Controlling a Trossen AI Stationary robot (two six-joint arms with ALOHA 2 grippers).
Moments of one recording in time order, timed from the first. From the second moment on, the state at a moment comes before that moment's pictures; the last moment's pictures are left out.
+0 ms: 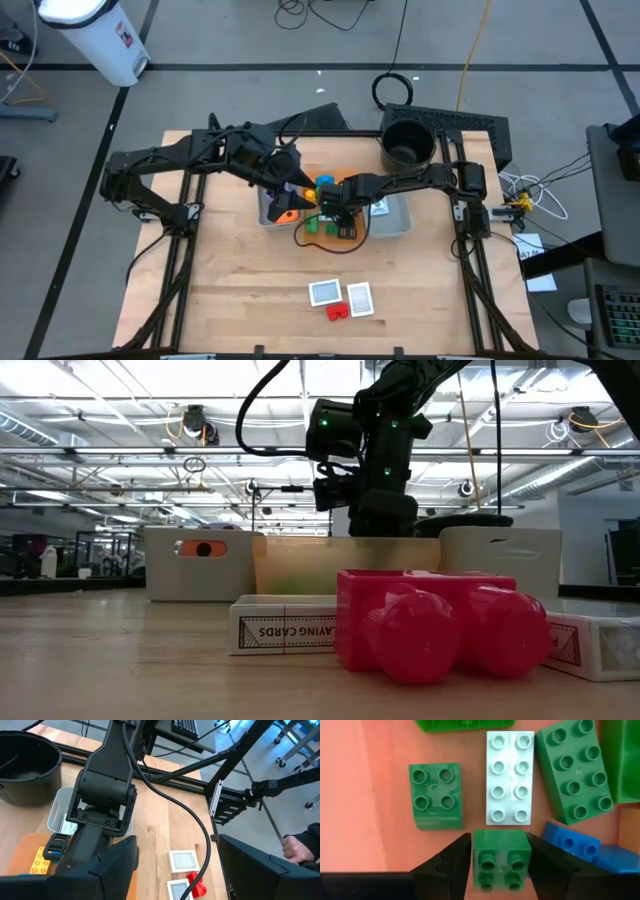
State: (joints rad) left arm 0.06 1.46 1.68 -0.73 0.26 -0.25; right arm -0.10 1.98 1.40 -0.74 -0.03 -0.06
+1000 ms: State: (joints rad) left arm 0.00 1.39 1.69 -0.96 0.31 -0.22; right arm -0.12 1.59 1.39 -0.56 0.08 0.27
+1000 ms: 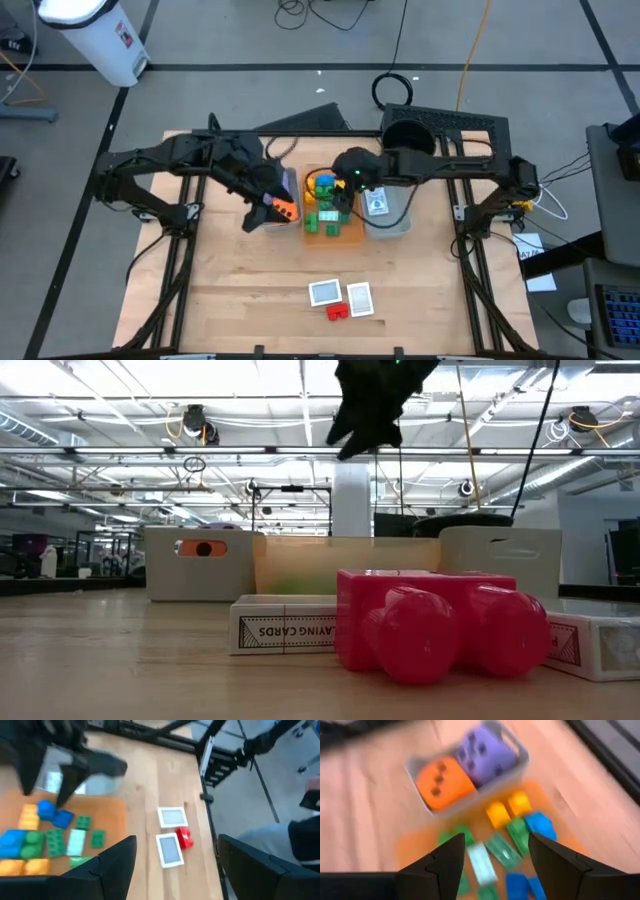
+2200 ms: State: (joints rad) left arm -0.36 1.47 1.69 -0.57 -0.24 -0.40; right arm 0.38 1.08 0.67 0.65 0.18 0.62
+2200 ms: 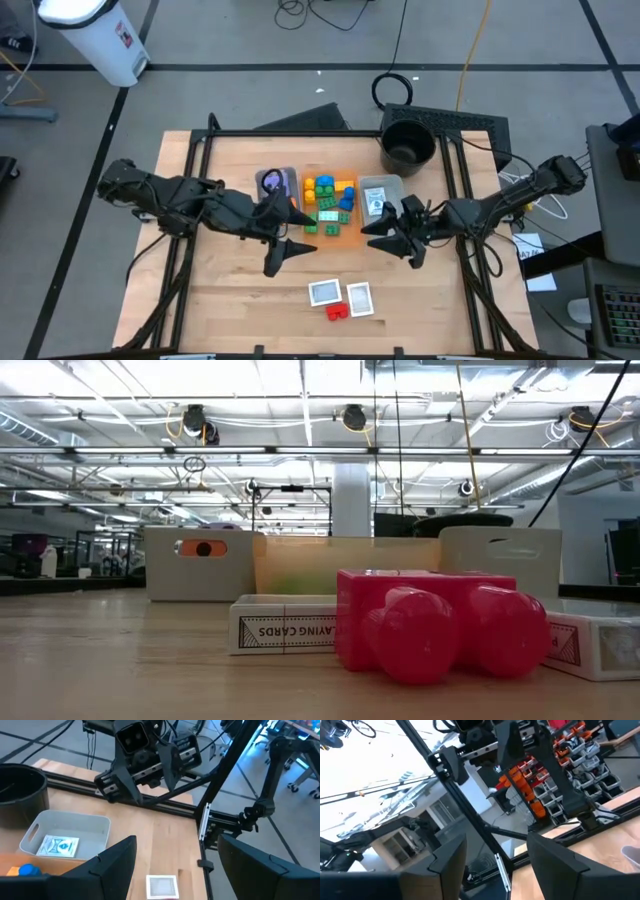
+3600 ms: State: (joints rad) left arm -0.35 1.47 1.69 -0.52 -0.23 -0.39; right arm 0.45 1.08 0.67 0.66 0.18 0.62
